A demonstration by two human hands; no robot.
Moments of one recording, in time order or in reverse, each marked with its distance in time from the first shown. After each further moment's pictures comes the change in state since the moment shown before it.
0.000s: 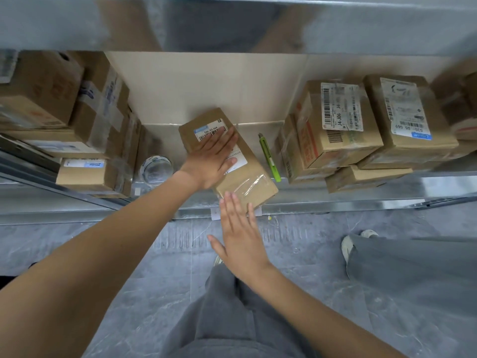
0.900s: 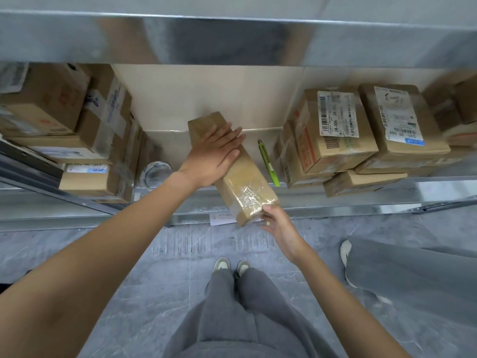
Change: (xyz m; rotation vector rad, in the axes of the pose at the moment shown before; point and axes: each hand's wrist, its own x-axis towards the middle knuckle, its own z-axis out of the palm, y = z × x) left_hand 0.004 0.001 -0.026 -0.116 0.170 0.120; right_hand 0.008 0.078 -0.041 1.550 -0.192 0.705
